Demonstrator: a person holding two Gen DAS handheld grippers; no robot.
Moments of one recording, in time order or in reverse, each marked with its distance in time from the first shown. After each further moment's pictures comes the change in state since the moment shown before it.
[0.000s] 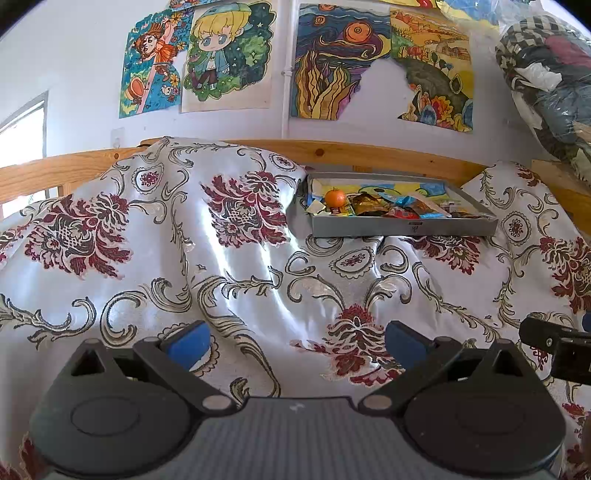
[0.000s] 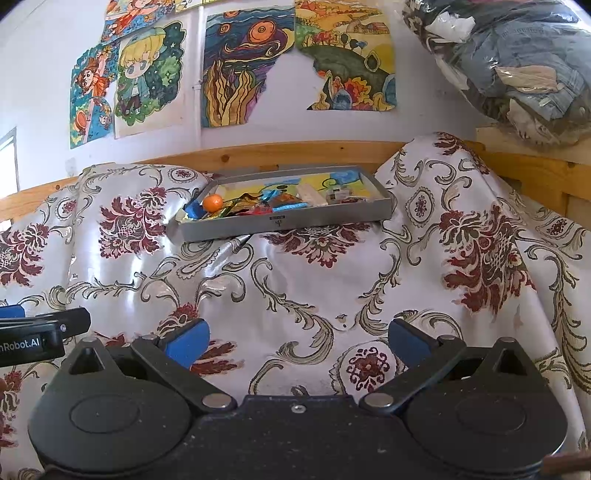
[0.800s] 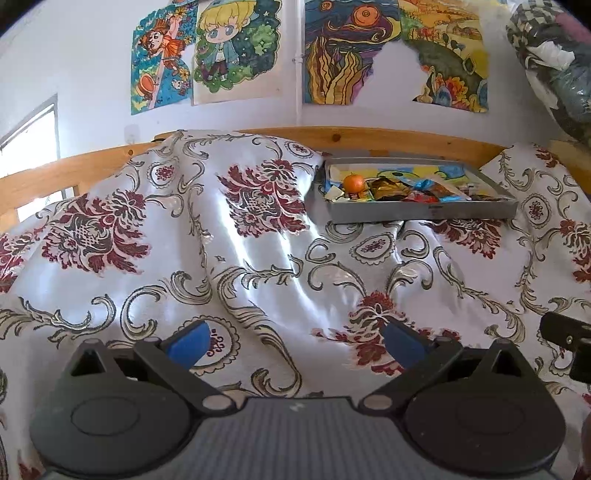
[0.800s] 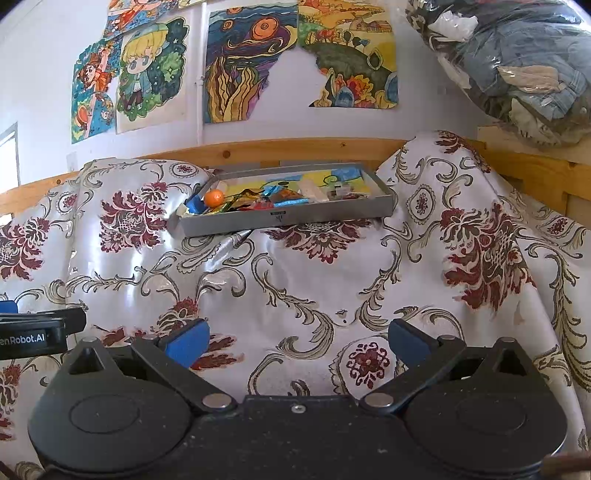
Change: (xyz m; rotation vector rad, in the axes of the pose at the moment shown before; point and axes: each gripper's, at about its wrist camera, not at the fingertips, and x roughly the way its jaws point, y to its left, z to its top) left arm 0.002 0.001 0.000 0.032 0.050 0.074; right arm 0.001 0.001 -0.004 -0.009 0.005 0.002
